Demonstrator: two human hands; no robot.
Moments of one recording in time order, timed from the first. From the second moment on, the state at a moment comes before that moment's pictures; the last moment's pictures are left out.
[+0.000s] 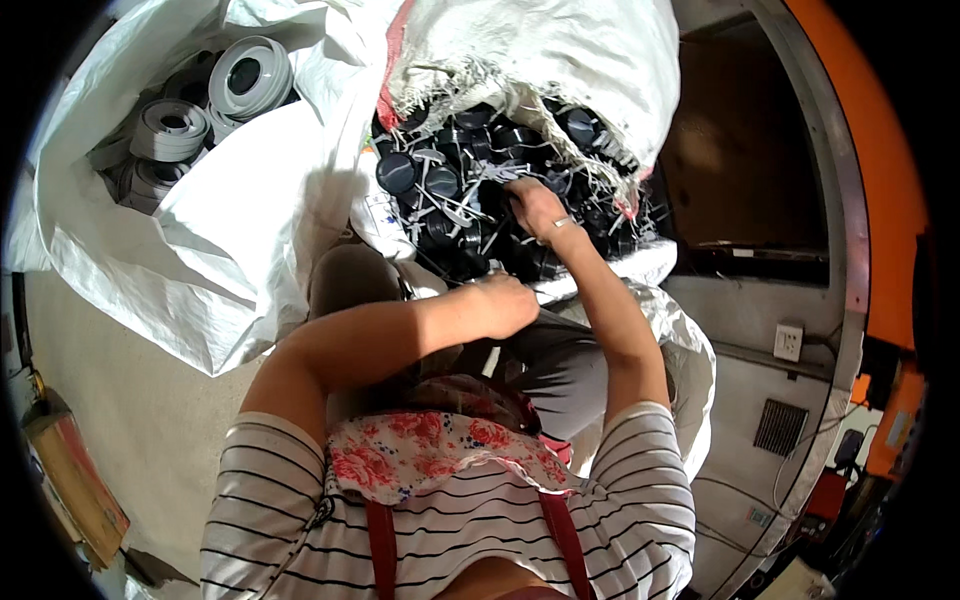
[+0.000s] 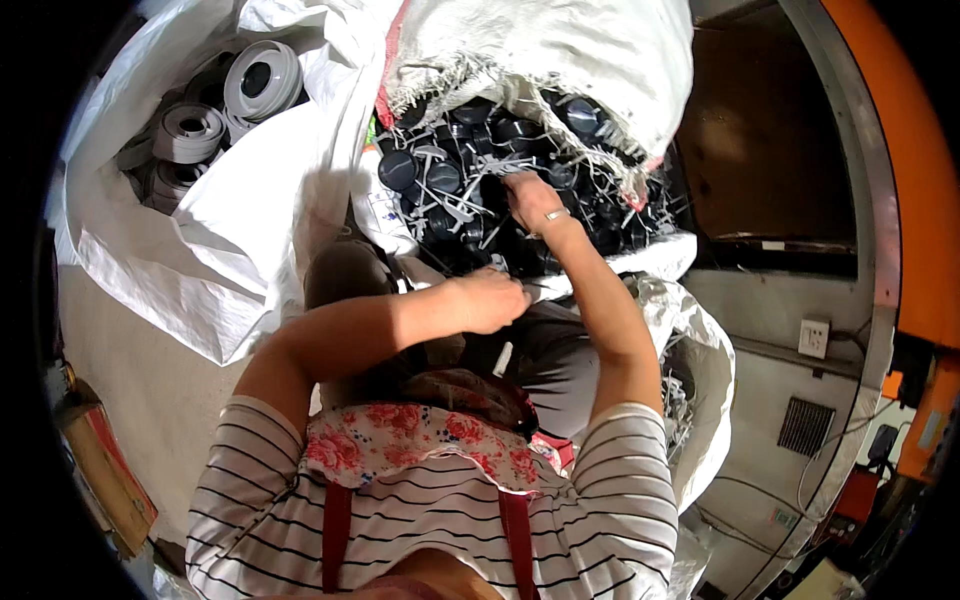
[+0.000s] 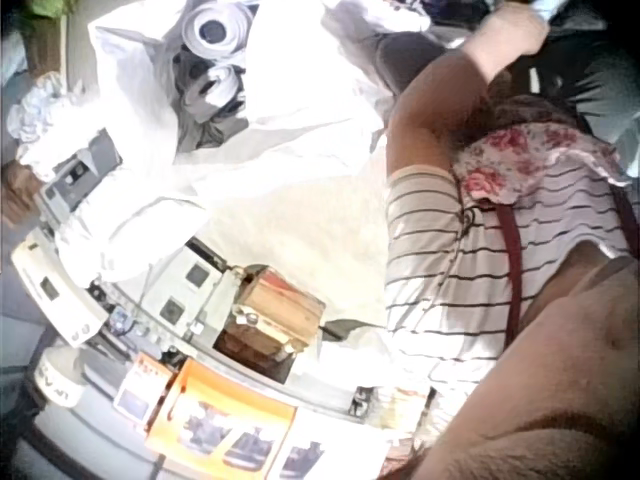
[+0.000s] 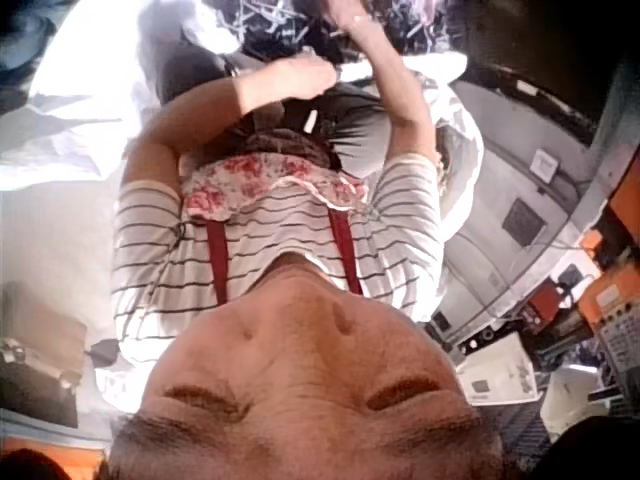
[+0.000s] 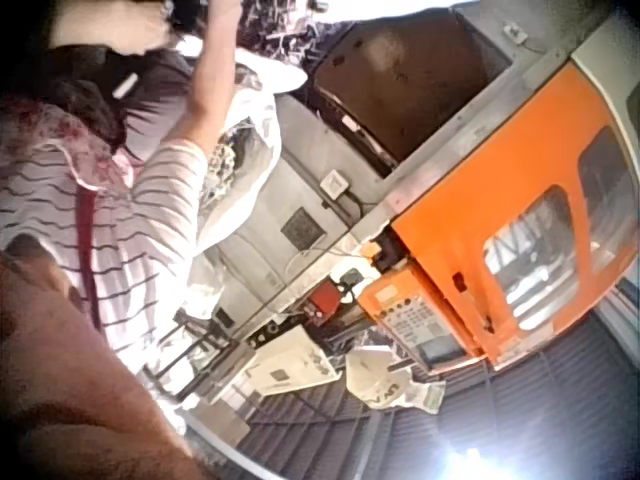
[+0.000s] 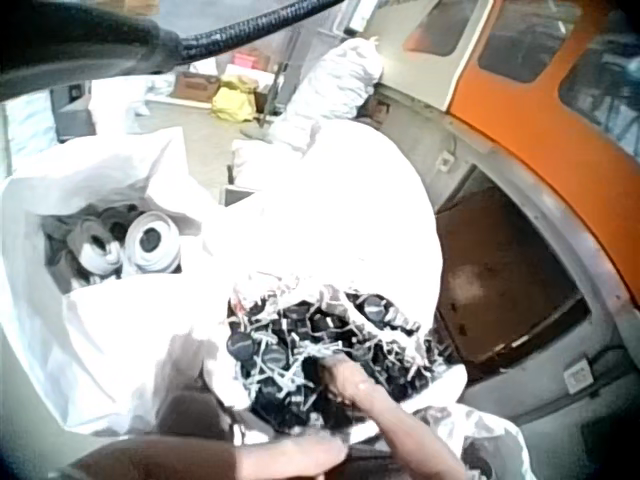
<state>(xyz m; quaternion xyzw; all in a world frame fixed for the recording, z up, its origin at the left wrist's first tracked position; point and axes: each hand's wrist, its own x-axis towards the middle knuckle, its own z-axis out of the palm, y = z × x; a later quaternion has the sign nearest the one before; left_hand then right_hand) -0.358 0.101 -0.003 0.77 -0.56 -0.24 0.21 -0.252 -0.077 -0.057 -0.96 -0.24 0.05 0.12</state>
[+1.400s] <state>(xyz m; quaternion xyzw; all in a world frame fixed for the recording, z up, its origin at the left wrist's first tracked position) -0.359 0.106 -0.013 0.78 -0.54 -0.29 0.12 -0.276 -0.140 0.045 -0.69 0.29 0.11 0.65</state>
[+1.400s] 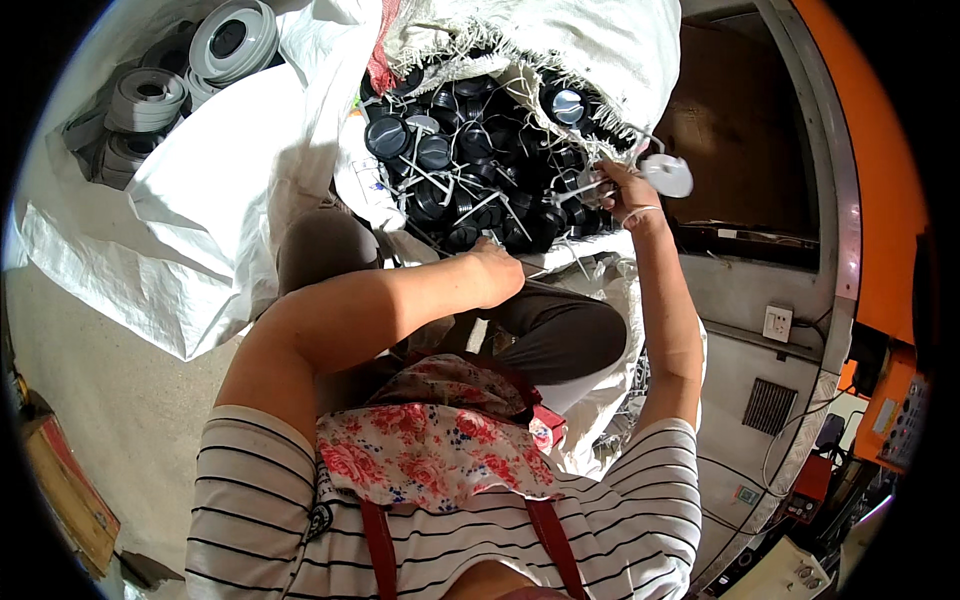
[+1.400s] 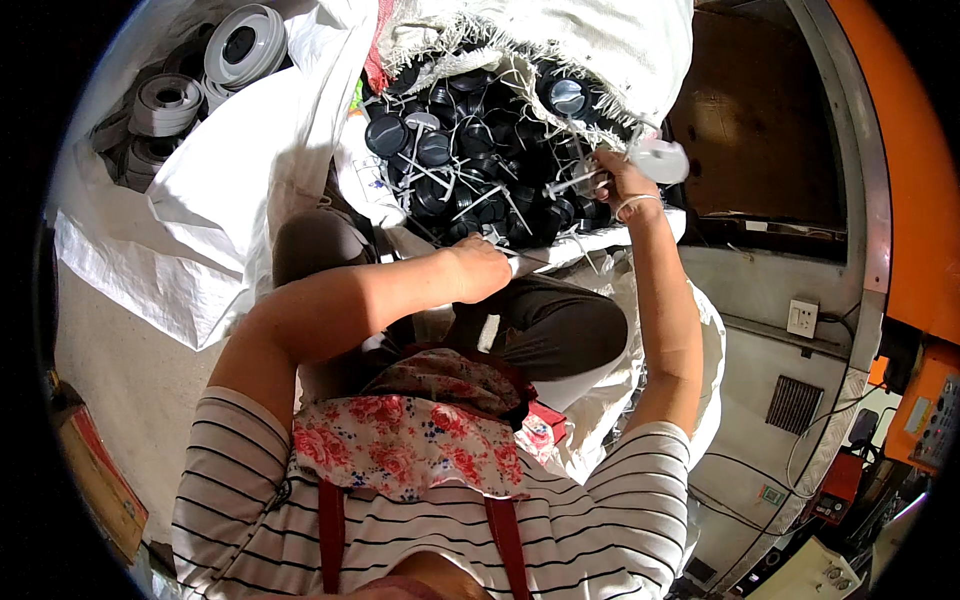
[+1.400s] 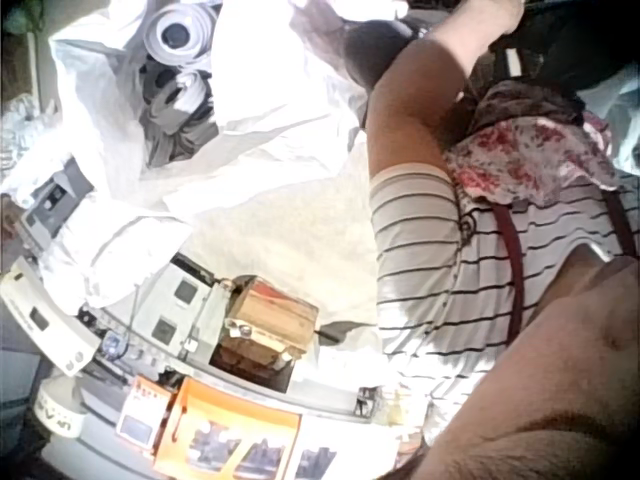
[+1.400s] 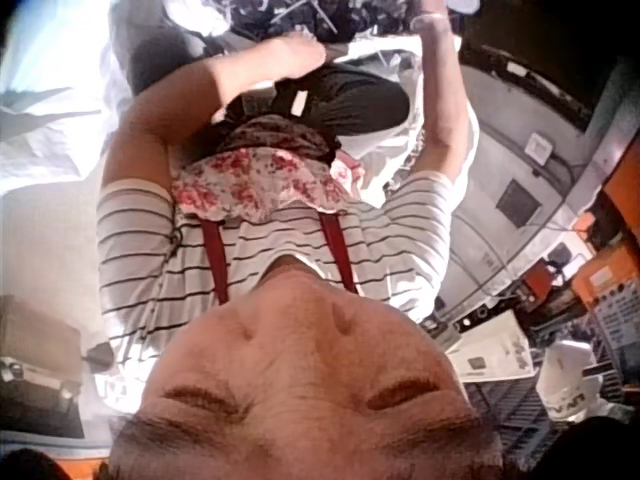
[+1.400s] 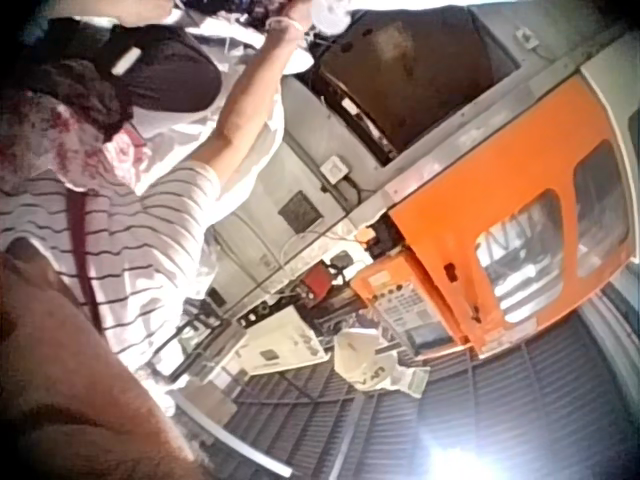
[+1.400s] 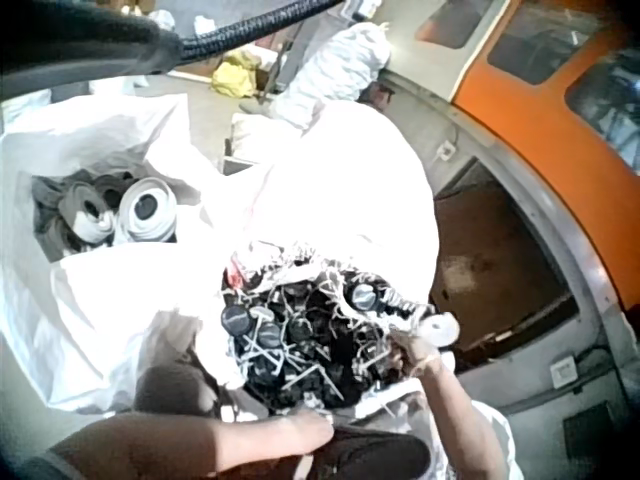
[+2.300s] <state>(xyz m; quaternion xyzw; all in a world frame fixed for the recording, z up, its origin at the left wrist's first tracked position) -0.390 0.117 -0.043 0.76 -0.59 -0.26 0.08 -0.470 -0.202 0.133 -0.96 0.26 0.07 0.07</state>
